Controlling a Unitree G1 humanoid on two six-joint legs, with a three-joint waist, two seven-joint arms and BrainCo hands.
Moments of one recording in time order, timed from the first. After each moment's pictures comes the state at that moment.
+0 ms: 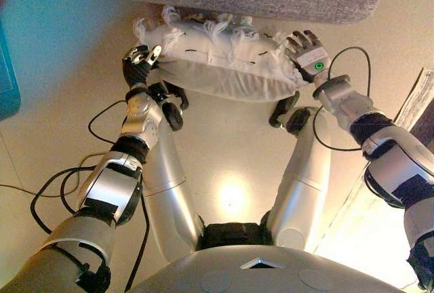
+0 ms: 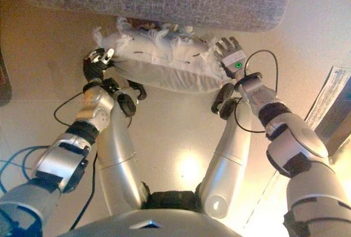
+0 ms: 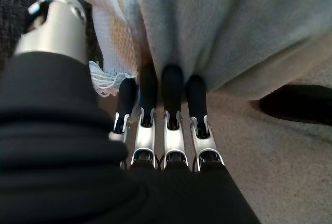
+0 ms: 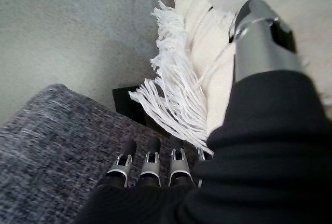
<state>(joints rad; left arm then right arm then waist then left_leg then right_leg) -0.70 0.37 -0.37 0.92 -0.82 -0.36 0.41 -0.93 -0.61 0.89 0.99 -0.88 -0.07 -0.52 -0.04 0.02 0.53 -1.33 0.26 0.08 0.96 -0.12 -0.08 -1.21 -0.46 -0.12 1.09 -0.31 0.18</state>
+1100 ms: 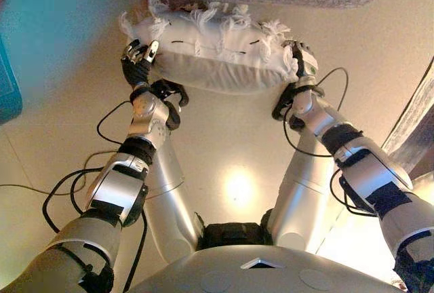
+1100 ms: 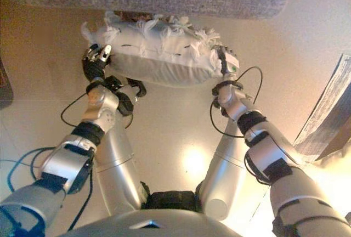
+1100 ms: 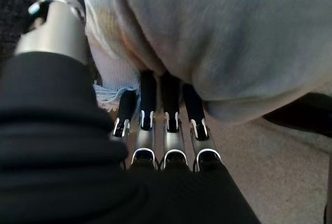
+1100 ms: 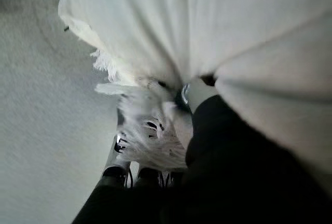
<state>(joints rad) -0.69 0.31 -0.34 0.85 -0.82 -0.42 0.51 -0.84 -0.40 0.64 0.94 -0.08 -0.11 -0.57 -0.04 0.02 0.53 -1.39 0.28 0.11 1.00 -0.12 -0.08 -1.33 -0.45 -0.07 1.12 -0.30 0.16</state>
